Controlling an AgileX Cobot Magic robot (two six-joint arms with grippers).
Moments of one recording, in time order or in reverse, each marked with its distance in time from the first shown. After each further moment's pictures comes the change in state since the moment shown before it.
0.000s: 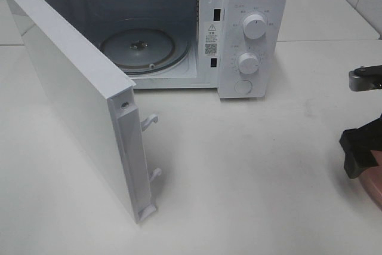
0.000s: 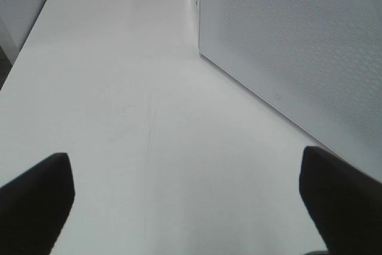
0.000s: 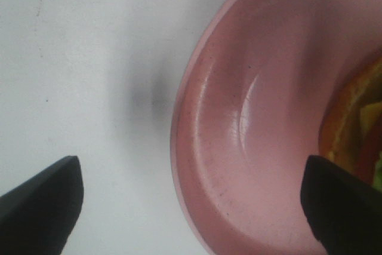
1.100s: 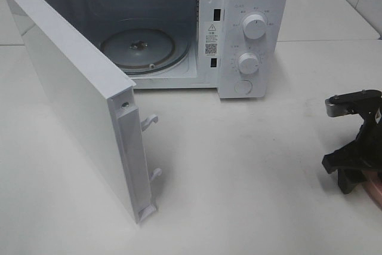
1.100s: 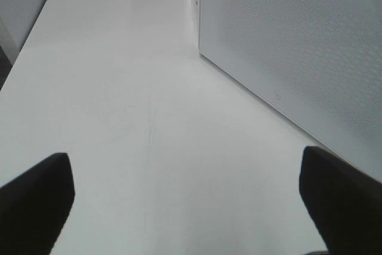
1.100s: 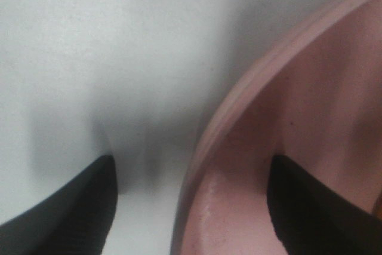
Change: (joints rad) left arm 0.000 0.000 0.000 0.000 0.000 0.000; right arm 0.000 0.227 0.000 -0.052 -0.150 0.000
